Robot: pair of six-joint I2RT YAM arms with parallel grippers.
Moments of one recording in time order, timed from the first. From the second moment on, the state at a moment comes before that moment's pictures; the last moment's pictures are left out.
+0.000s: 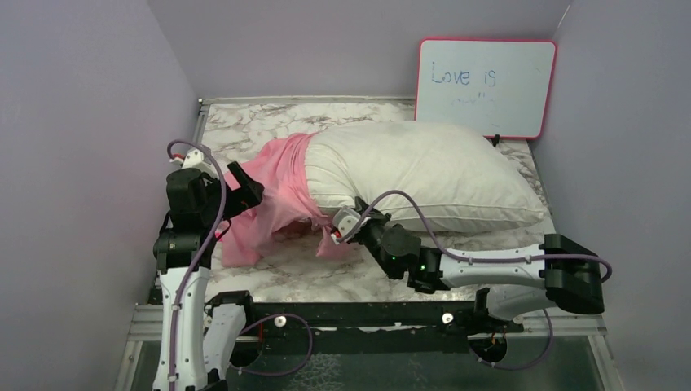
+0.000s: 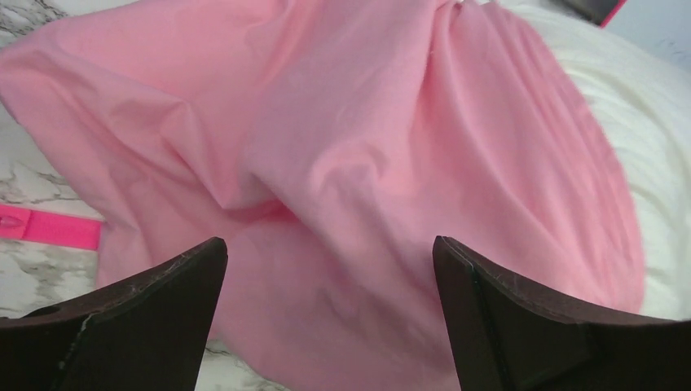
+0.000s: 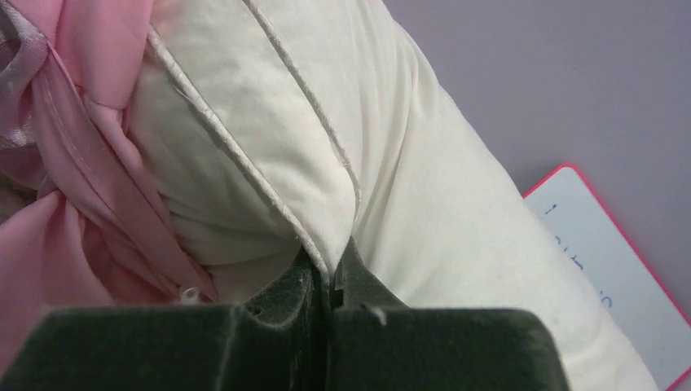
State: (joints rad) left arm 0.08 0.73 0.92 -0.72 0.20 -0.39; right arm 1.31 1.37 0.66 0.73 0.73 -0.78
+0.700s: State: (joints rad) left arm 0.08 0.35 0.73 -0.77 0.63 -0.82; right arm 1.26 1.36 0.87 0.19 0.64 -0.41
